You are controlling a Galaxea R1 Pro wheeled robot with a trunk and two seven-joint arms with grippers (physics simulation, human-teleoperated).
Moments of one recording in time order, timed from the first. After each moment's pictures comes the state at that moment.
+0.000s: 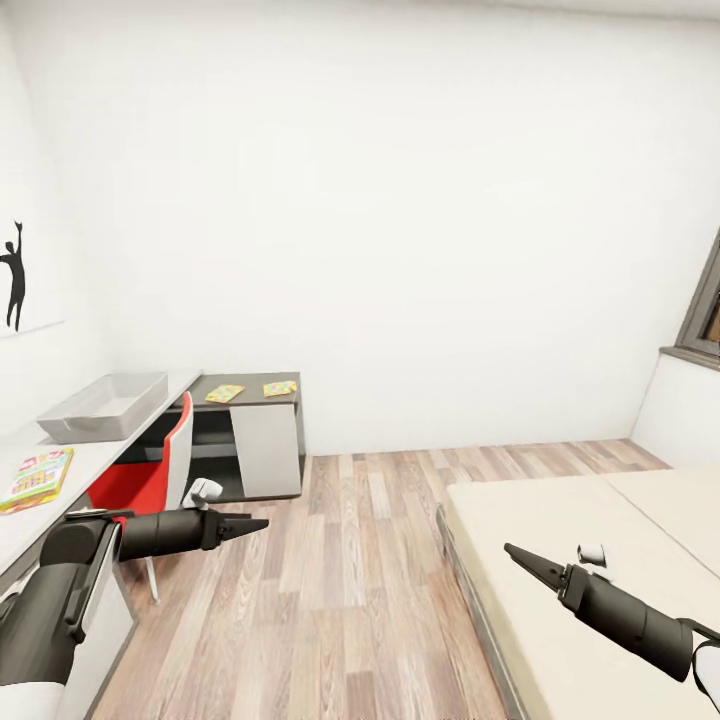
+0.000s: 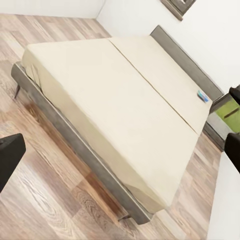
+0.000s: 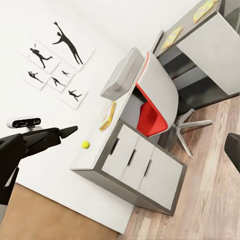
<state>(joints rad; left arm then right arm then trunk) -0.46 0.19 0.22 -1.36 -0.12 0.95 -1.34 -0.02 -0.34 -0.21 -1.59 -0.94 0.82 0.72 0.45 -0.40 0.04</state>
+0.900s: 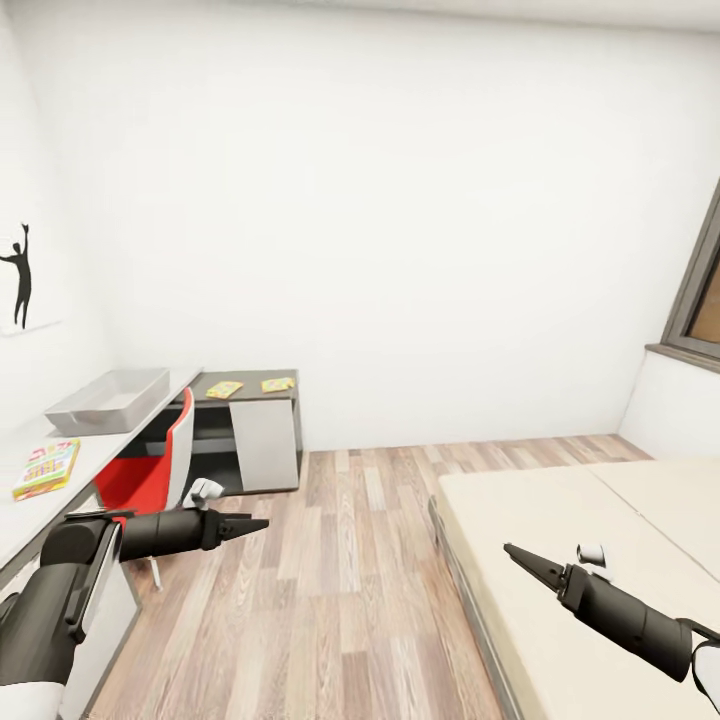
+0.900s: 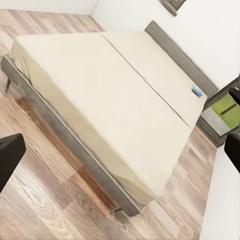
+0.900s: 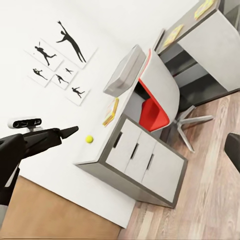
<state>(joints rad) -0.46 0.19 0.22 -1.36 -0.12 0.95 -1.34 -0.02 -0.34 -0.21 -1.59 -0.95 0.82 0.71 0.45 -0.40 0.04</state>
